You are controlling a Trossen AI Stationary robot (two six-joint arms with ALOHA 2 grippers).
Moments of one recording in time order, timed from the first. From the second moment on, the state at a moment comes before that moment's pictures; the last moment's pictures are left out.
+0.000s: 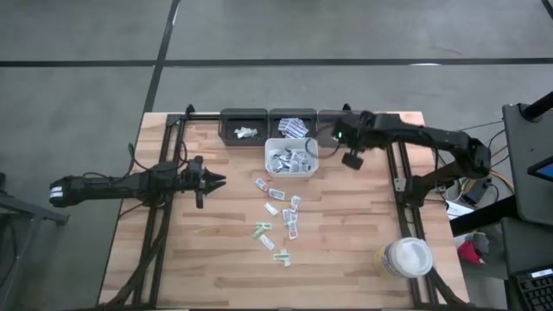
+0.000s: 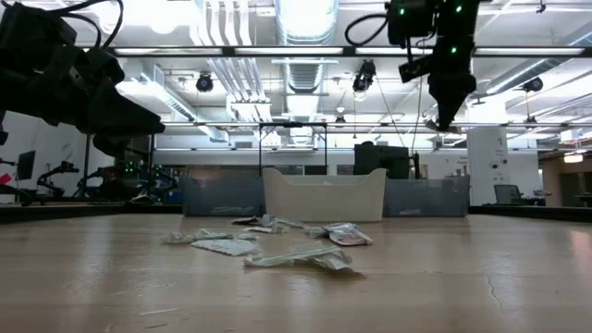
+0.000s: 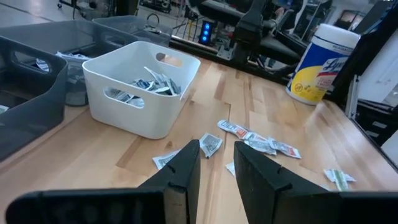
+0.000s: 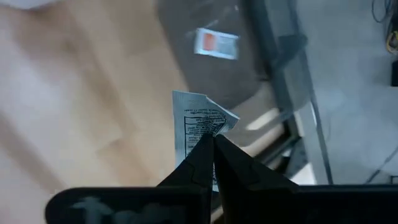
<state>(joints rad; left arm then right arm) 0.14 0.34 0.01 0.10 0.00 -0.27 -0.36 1.38 1.19 -1.21 0.45 0.04</state>
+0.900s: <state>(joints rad) 0.14 0.34 0.01 0.10 0.00 -0.26 -0.68 1.73 1.45 -1.12 0.41 -0.38</state>
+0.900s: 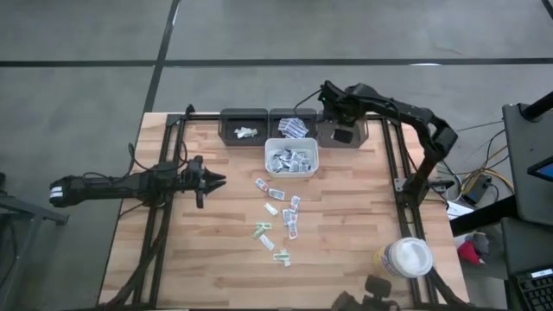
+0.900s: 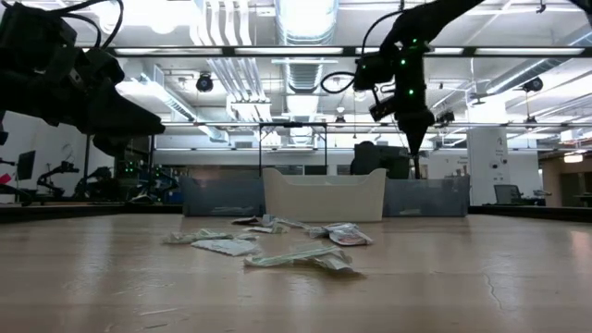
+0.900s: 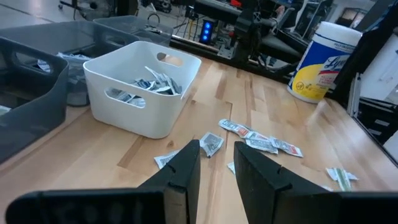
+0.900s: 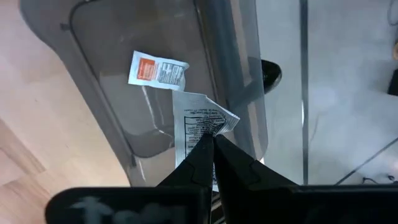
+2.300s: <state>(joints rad) 0.14 0.34 0.01 0.10 -0.14 -0.26 -0.82 1.95 1.51 -1.22 0.16 -0.30</state>
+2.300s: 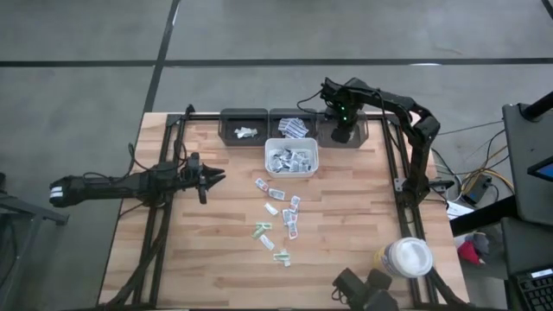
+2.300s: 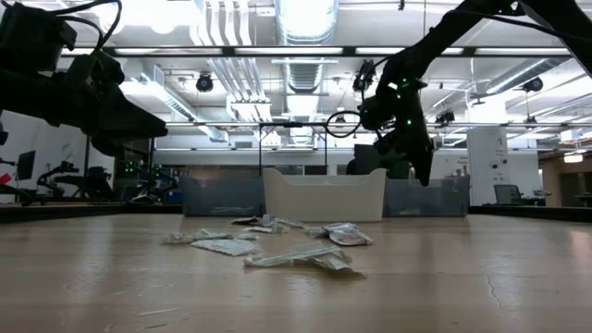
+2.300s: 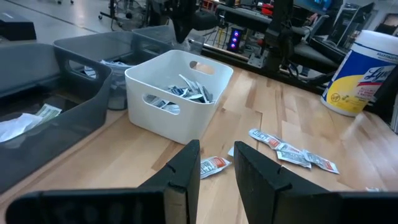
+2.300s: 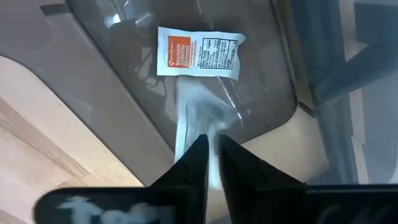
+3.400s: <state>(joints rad) 0.14 0.34 0.01 0.10 -0.14 -0.27 -0.46 1.66 1.52 -1.25 -0.03 -0.04</state>
